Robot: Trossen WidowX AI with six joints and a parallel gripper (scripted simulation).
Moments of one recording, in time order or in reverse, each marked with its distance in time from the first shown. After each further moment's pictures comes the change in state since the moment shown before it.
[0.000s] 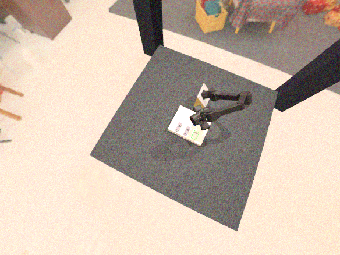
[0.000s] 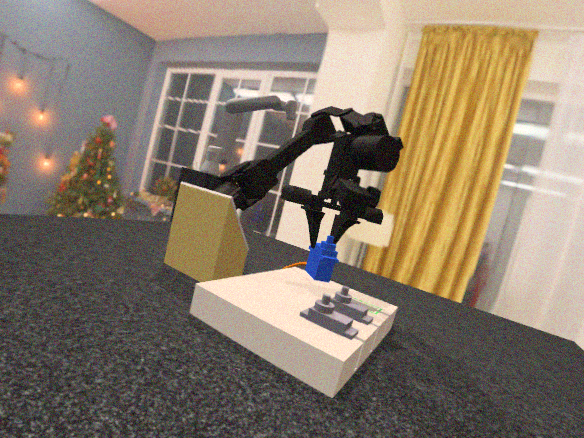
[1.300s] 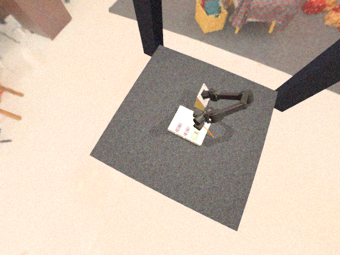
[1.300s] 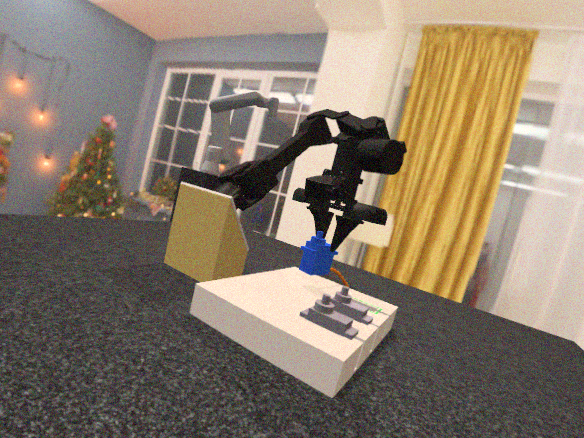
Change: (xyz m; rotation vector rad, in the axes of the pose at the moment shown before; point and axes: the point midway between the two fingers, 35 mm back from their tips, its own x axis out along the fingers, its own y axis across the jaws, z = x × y) arm -0.001 0.015 -0.015 1.018 -0.002 0.005
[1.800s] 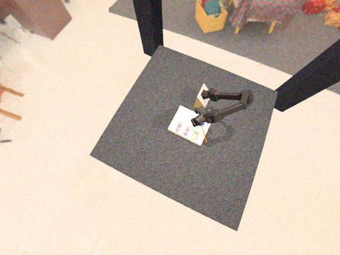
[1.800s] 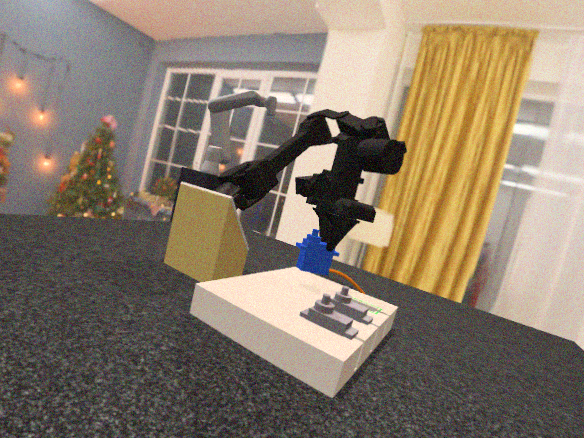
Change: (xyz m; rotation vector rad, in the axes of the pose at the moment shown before) arm 0.000 0.000 0.000 0.517 0.000 0.000
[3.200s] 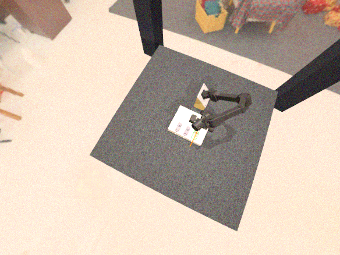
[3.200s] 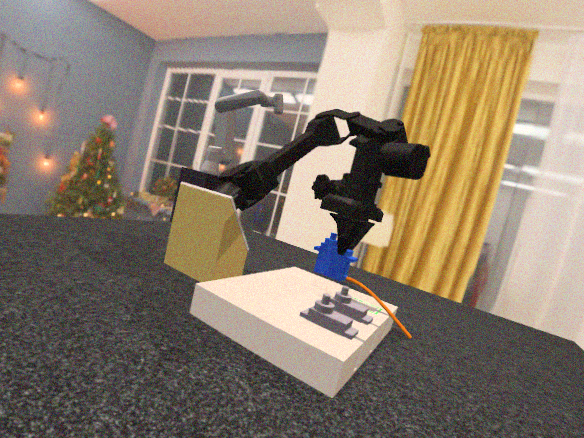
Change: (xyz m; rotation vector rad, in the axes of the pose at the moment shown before) arm -0.001 0.027 -0.026 0.831 0.002 0.002
